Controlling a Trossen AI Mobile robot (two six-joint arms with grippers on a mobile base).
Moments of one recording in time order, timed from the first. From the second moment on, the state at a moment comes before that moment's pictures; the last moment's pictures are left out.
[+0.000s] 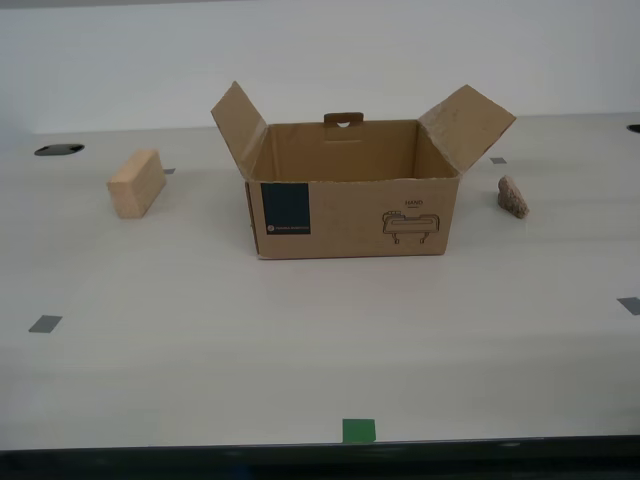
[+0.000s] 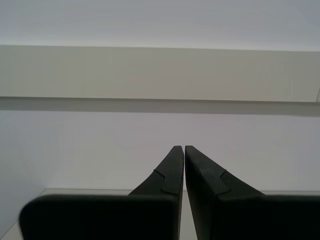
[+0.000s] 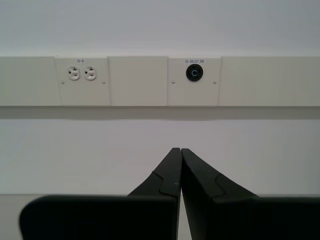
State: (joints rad) arm 0 0.00 1.05 0.52 0.62 0.00 0.00; arm 1 0.00 1.05 0.52 0.62 0.00 0.00
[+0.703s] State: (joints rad) arm 0 0.00 1.05 0.52 0.62 0.00 0.00; arm 1 0.00 1.05 0.52 0.62 0.00 0.00
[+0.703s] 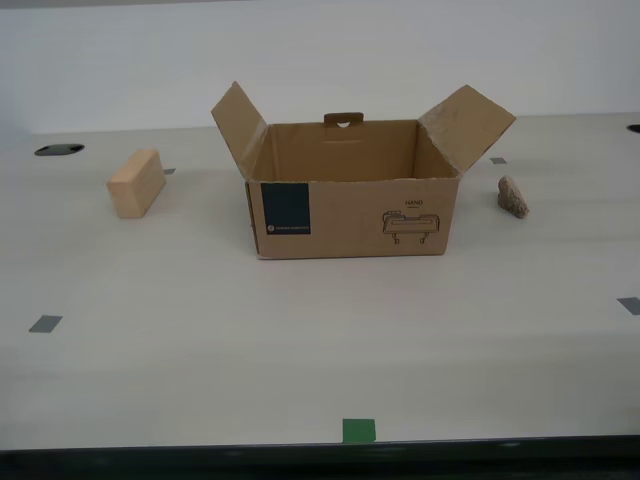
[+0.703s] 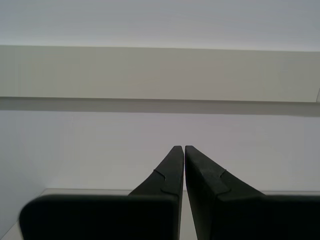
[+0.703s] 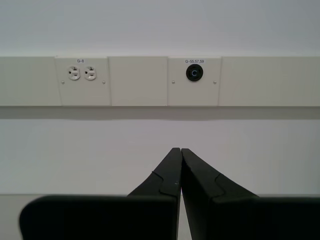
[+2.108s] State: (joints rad) arm 0 0.00 1.05 0.52 0.62 0.00 0.00; arm 1 0.00 1.05 0.52 0.62 0.00 0.00
